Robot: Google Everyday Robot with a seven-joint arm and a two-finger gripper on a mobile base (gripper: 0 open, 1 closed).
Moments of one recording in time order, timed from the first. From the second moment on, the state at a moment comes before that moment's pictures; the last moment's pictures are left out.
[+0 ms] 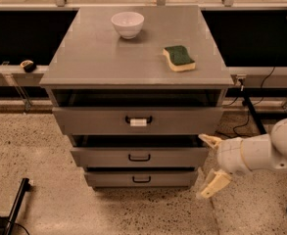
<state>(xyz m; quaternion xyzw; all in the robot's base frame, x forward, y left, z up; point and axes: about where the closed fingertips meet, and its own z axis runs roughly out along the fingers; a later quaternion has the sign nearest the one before) 0.459 -0.175 0.674 -0.60 0.71 0.16 0.34</state>
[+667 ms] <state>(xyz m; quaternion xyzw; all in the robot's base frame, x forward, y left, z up) 0.475 -0.150 0.639 -0.65 0.64 0.15 0.39</state>
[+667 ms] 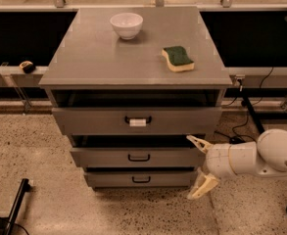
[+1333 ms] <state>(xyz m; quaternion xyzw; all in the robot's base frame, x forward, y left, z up) 0.486 -0.139 0.575 -0.63 0.64 0.18 0.39</state>
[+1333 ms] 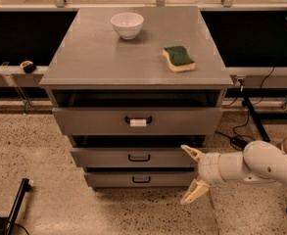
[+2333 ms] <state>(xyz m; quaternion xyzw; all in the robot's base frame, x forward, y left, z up) 0.518 -0.148 0.518 -0.69 0.64 0.11 0.32</state>
